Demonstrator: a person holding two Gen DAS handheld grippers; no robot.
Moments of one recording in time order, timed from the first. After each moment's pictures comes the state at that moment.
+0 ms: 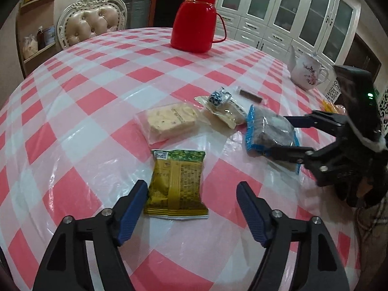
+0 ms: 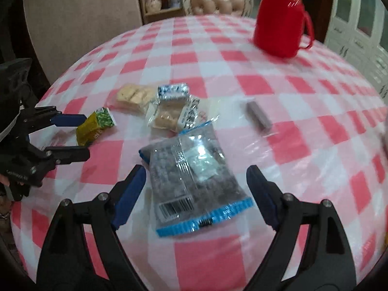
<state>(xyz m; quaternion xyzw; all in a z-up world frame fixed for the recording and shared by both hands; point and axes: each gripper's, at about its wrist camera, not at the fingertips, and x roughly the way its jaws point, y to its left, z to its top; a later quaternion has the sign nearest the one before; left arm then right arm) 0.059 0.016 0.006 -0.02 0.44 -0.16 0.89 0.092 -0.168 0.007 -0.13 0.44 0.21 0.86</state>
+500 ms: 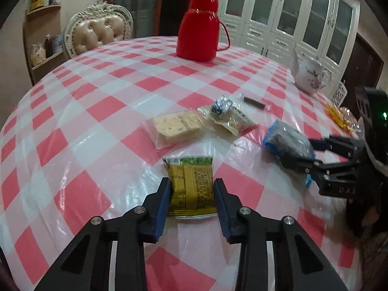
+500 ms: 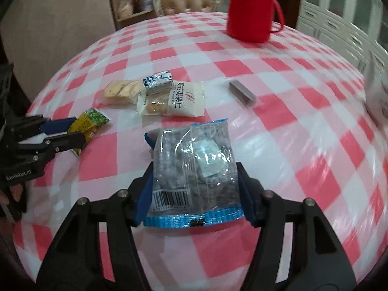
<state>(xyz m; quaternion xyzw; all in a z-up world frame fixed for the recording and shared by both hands) 0.046 0.021 0.013 -0.02 0.41 -0.13 0.90 0.058 -0.169 0.007 -0.08 0.44 0.12 0.89</state>
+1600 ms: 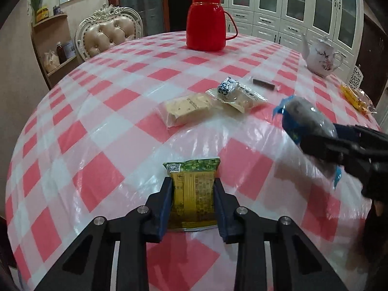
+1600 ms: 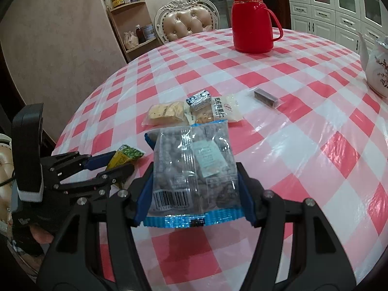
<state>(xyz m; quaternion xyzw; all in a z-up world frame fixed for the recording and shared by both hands) 0.021 0.009 0.008 0.04 0.42 -0.08 0.90 0.016 -0.143 0.026 0.02 0.39 0.14 0.91</state>
